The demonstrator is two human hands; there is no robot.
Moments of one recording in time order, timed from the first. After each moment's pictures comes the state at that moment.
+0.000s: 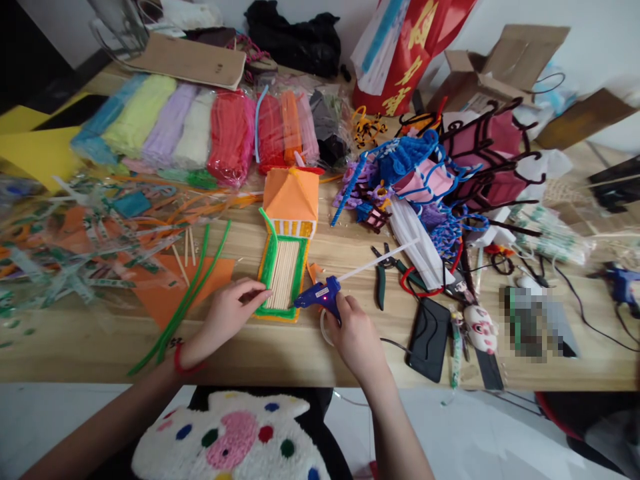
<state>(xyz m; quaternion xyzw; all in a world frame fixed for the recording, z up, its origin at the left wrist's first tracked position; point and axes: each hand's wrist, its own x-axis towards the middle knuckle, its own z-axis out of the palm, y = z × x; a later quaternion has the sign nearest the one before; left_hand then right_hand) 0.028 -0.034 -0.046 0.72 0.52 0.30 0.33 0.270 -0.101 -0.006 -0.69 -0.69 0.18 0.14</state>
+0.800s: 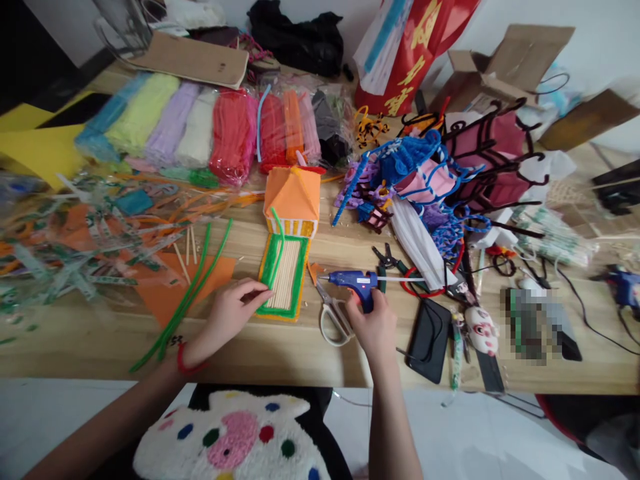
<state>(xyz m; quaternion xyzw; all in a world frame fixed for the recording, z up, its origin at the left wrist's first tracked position) 0.027 -0.037 -0.049 0.73 0.51 0.31 0.34 0.291 -0.094 -0.018 -0.84 -0.50 0.09 0.19</state>
